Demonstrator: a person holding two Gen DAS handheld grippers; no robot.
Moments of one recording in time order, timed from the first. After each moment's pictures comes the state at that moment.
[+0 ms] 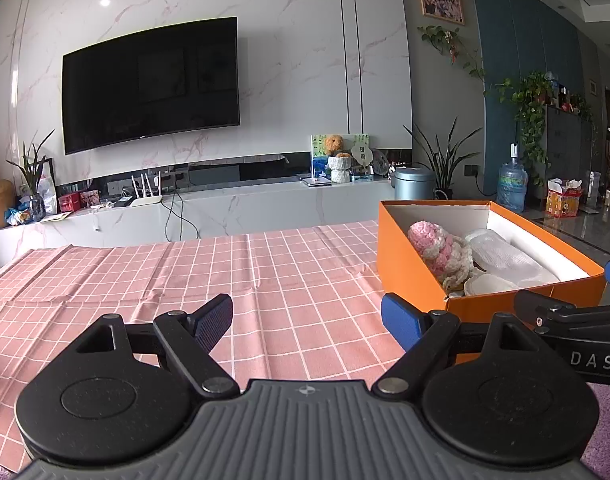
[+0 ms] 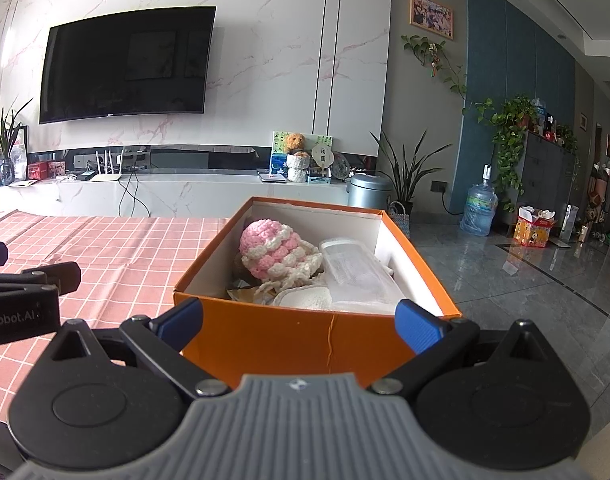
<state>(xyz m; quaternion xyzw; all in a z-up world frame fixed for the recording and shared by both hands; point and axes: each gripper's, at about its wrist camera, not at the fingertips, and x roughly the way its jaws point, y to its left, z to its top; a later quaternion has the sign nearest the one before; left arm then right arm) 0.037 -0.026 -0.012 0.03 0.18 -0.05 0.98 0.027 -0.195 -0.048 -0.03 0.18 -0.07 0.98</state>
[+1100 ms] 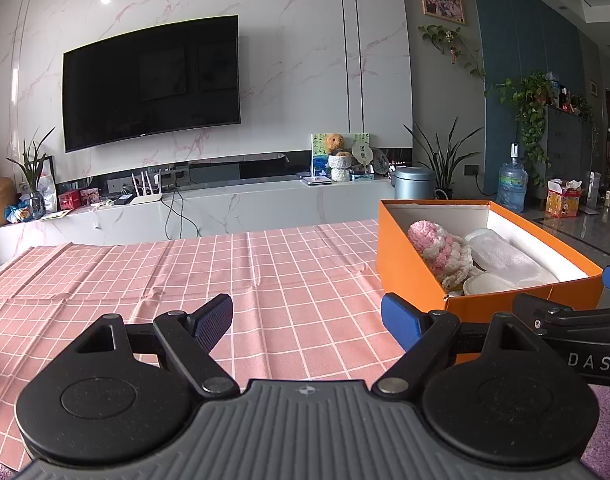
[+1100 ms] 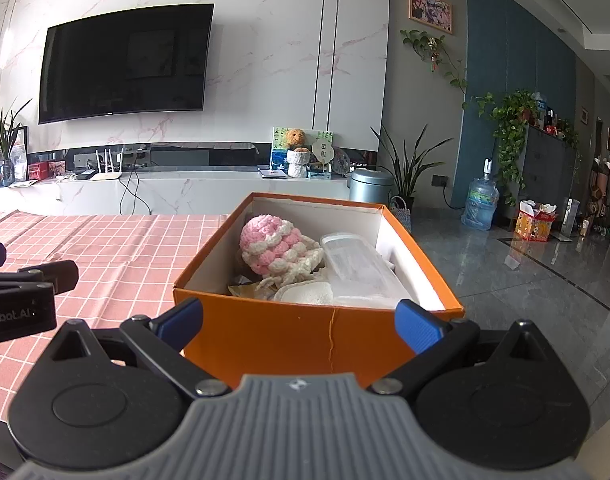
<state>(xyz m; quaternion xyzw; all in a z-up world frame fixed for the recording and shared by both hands) 0.036 -0.025 -0.011 0.03 0.18 -0.05 0.98 0.028 -0.198 -0.049 -0.02 0.18 -0.07 0.98</state>
